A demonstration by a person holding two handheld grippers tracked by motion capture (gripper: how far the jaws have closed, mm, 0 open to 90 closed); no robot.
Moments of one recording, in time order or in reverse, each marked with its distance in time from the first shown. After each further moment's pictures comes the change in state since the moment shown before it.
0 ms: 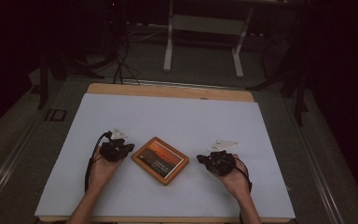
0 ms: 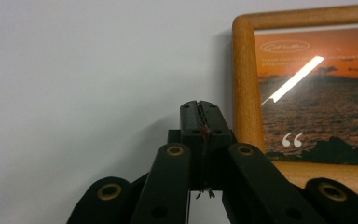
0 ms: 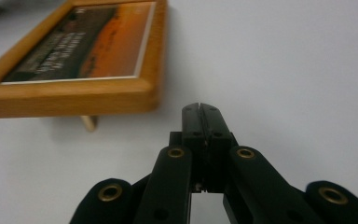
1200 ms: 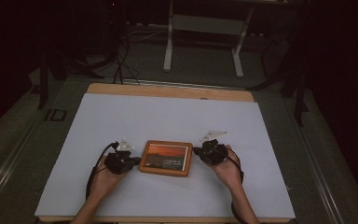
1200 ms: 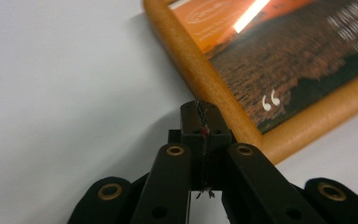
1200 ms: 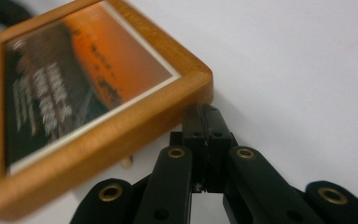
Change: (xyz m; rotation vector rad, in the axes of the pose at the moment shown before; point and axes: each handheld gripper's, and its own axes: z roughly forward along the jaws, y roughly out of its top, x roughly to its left) left arm -0.035 -0.016 -0.005 0.060 -0.123 0.060; right arm -0.015 0.023 0.031 0.064 -0.058 0.015
